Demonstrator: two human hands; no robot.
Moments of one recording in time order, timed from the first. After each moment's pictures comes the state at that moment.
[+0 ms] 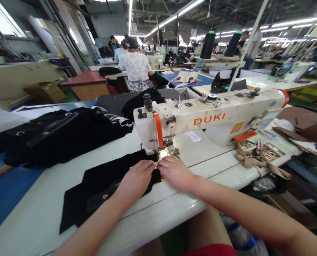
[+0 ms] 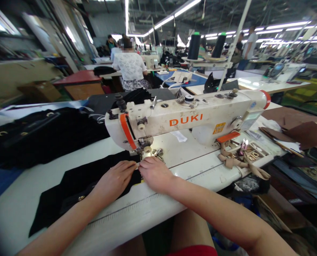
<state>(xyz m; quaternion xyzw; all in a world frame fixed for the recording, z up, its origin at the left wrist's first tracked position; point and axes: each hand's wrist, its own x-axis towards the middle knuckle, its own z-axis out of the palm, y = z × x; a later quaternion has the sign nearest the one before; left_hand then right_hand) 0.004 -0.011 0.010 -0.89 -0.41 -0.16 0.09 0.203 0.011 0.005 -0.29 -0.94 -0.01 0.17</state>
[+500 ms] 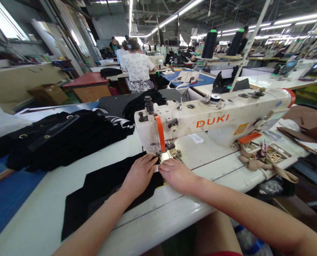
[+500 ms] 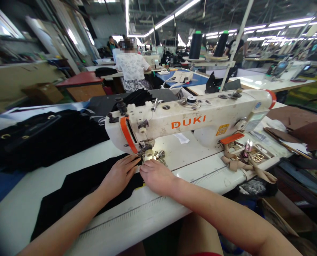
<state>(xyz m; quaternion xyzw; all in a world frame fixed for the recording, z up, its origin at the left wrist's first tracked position) 0.002 0.018 -0.001 -0.86 -0.46 -0.20 0.04 0.202 0.016 0.008 -0.25 -0.96 -0.05 0.15</state>
